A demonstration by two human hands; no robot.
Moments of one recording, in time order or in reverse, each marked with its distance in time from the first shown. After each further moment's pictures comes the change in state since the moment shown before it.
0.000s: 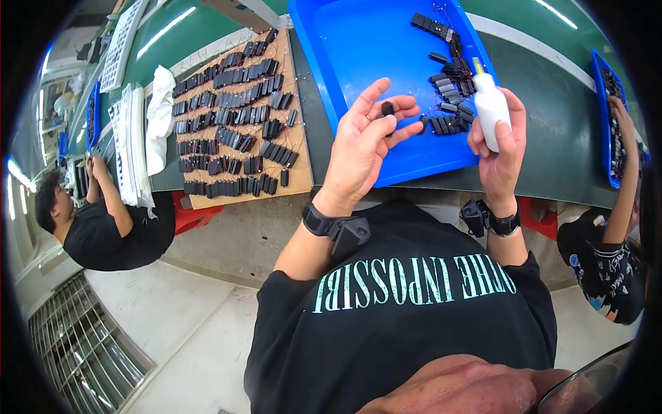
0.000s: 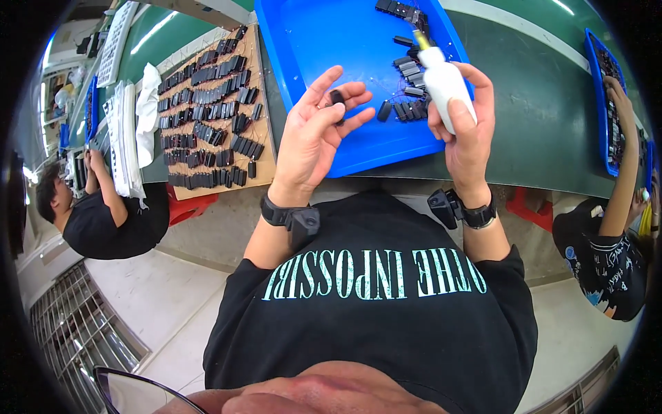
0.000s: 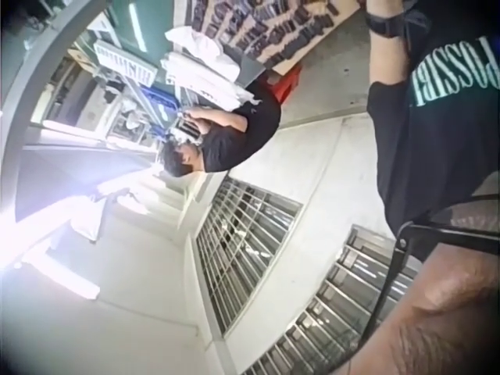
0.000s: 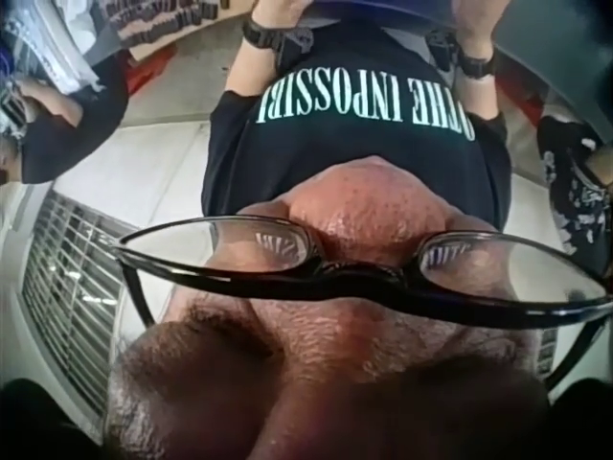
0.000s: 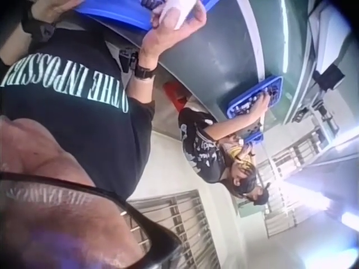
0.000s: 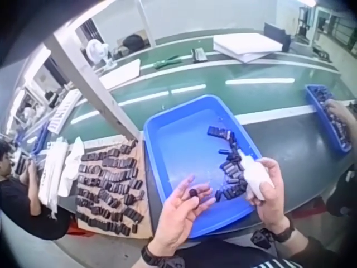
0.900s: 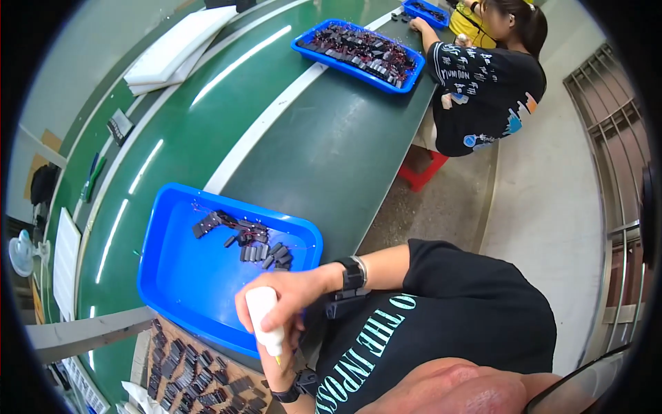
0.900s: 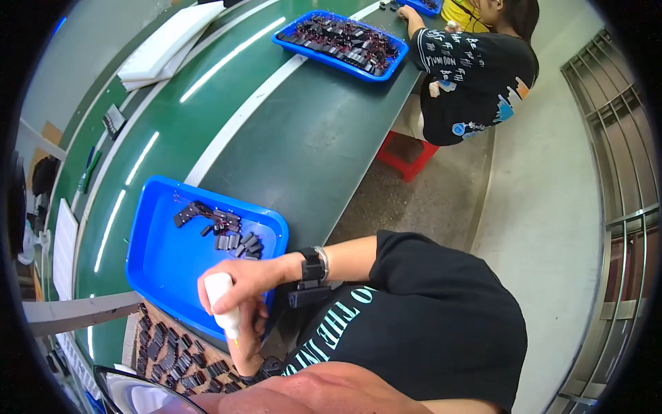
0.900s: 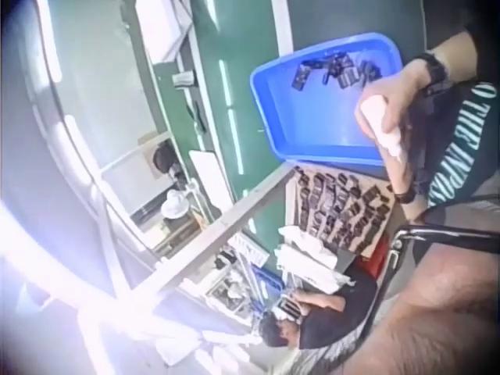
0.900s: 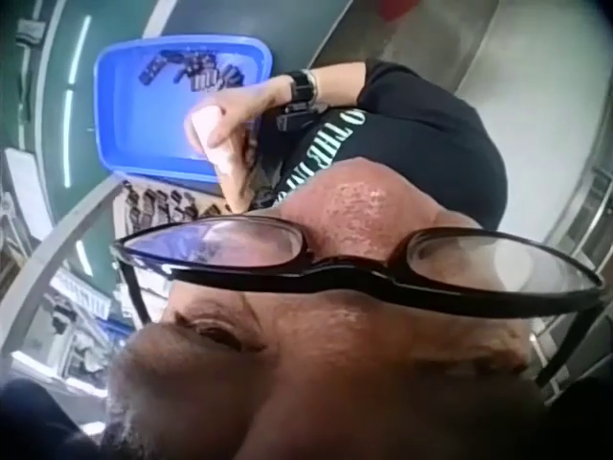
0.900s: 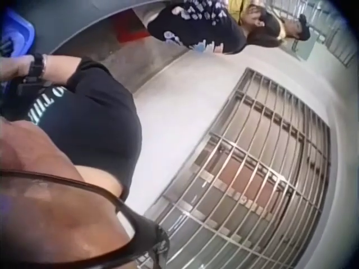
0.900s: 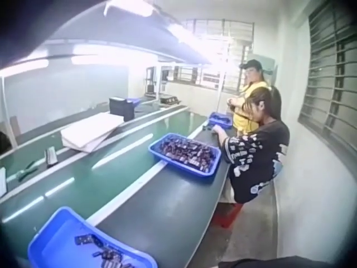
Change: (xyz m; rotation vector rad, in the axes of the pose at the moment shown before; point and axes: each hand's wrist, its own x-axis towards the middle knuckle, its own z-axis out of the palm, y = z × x) left_hand -0.008 -0.003 -0.001 0.714 -0.216 -0.453; right_hand 0.015 -0.005 0.048 0.080 -0.482 -0.019
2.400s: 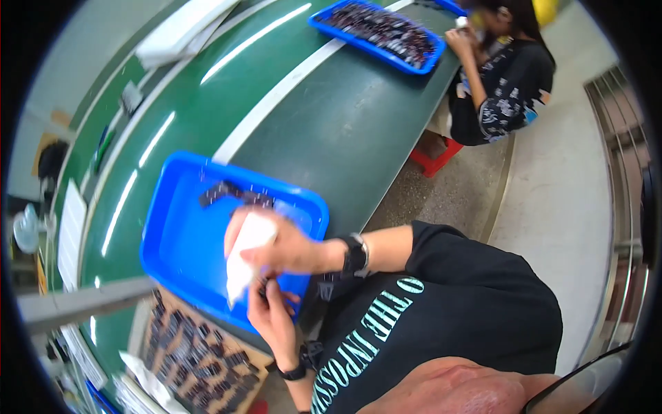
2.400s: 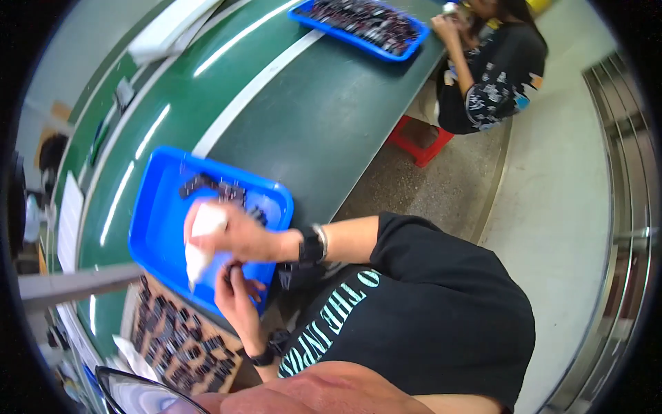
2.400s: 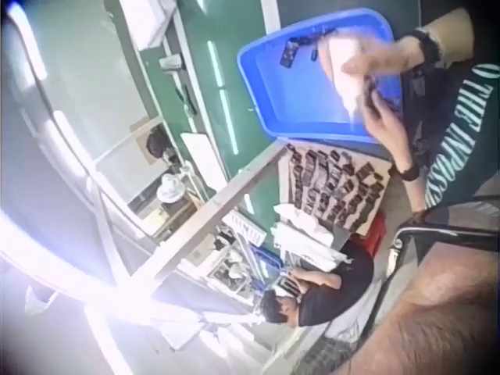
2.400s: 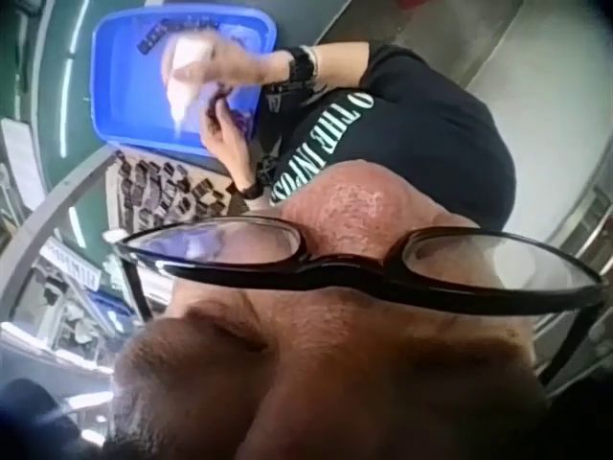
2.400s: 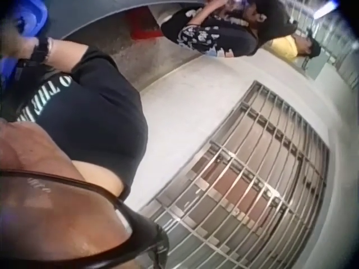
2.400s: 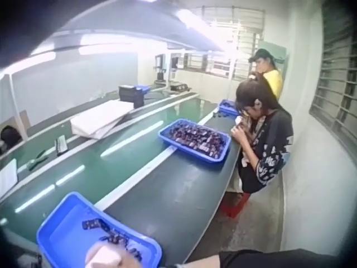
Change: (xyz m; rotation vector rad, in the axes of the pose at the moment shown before) left_hand -0.004 -0.005 0.009 0.117 0.323 0.353; right_hand 0.016 -0.003 0.005 -0.092 0.437 -0.184
